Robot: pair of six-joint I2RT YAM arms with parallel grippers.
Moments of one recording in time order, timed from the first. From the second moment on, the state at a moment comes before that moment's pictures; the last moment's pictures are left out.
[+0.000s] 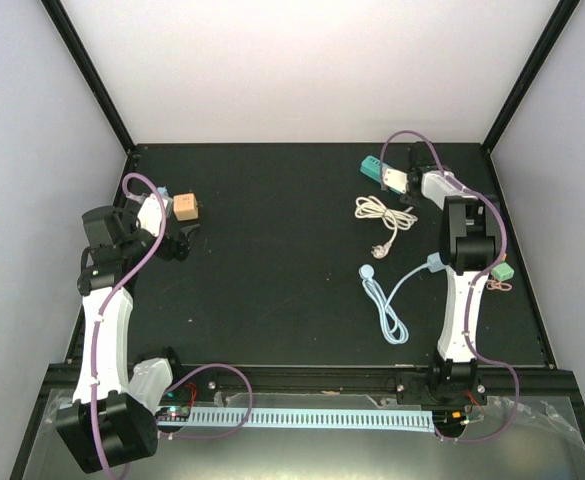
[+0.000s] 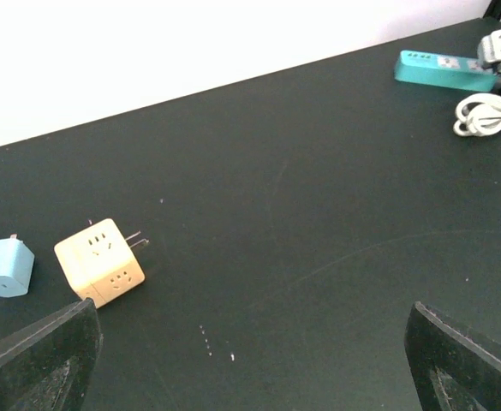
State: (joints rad) left arm 0.28 0.91 0.79 -0.43 0.67 0.35; right arm 0.02 2.26 1.68 -0.45 0.16 -1.23
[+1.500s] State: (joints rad) left arm 0.28 0.88 0.78 -0.42 0.63 0.33; right arm 0.10 1.54 0.98 -0.90 -0.15 -1.54
